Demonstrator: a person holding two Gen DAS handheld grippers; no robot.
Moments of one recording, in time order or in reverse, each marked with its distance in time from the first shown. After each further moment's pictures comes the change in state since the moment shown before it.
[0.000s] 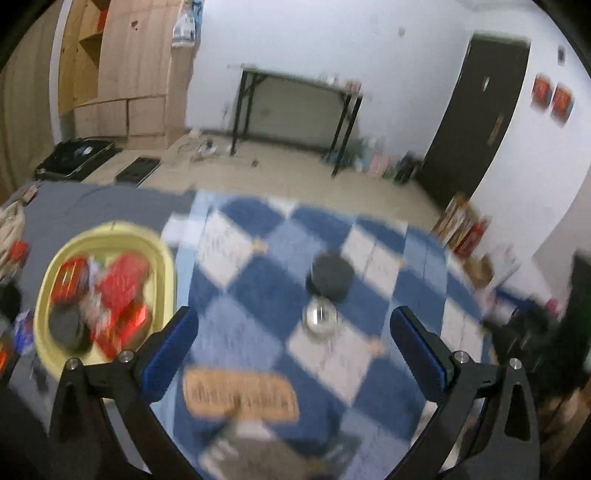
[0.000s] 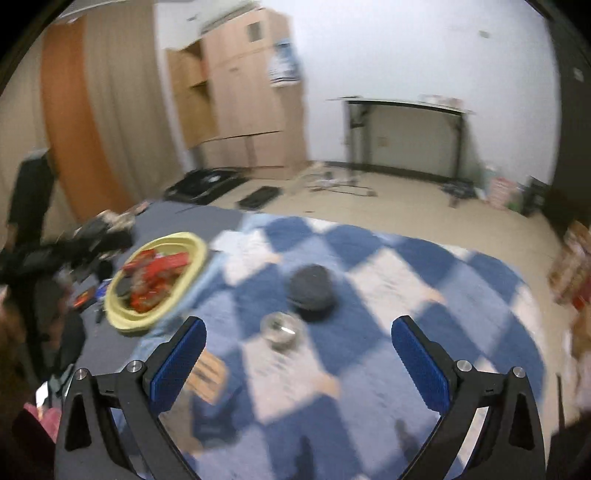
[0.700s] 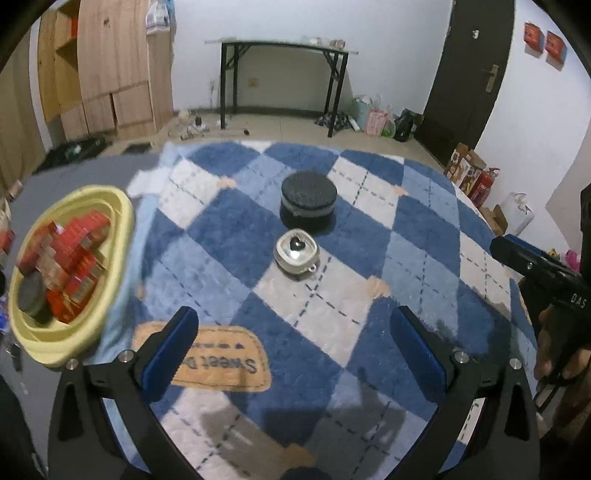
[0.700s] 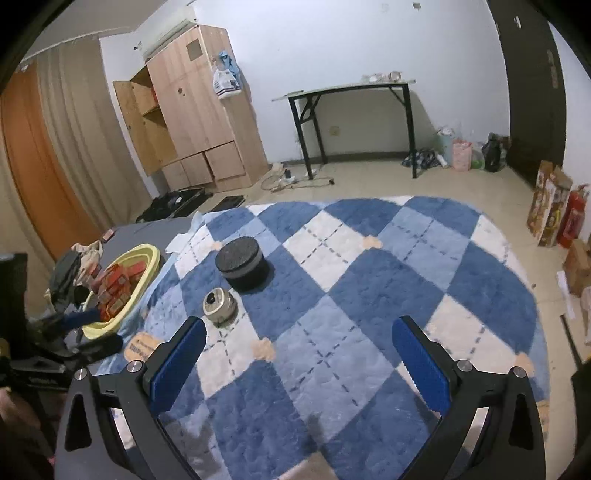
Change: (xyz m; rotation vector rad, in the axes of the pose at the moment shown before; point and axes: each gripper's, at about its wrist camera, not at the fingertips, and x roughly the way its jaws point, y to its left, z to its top) left arm 0.073 -0.042 -0.057 0.089 0.080 0.004; right arm 0.036 -0.049 -0.050 0.172 0.025 -0.018
